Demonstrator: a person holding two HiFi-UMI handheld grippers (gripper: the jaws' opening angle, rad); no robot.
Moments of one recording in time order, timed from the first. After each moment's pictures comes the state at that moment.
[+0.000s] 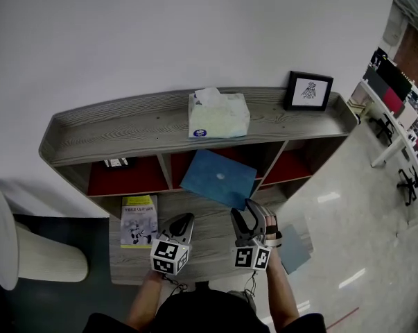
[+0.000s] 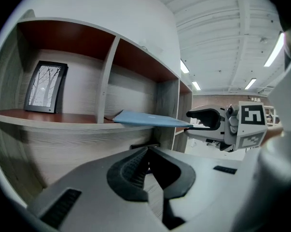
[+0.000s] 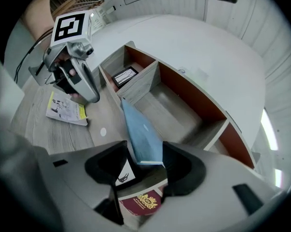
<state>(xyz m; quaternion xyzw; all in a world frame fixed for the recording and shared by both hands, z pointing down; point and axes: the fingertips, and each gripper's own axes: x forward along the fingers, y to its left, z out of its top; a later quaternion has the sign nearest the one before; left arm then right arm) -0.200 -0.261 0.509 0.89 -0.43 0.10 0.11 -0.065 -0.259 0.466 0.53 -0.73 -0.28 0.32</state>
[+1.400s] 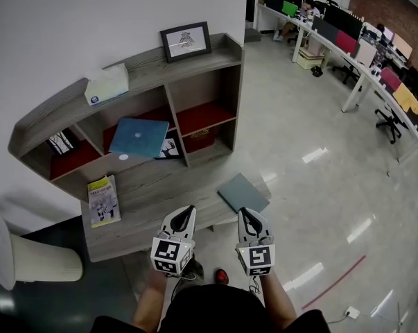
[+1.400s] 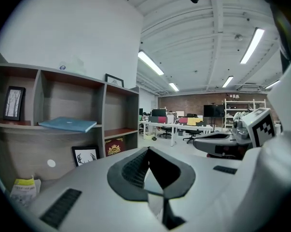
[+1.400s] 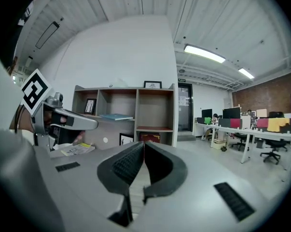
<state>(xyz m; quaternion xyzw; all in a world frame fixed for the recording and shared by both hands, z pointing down) 0.016 -0.052 0.473 0.93 -0.35 0.10 0.07 0.148 0.004 0.488 0.67 -0.73 0.02 0.08</state>
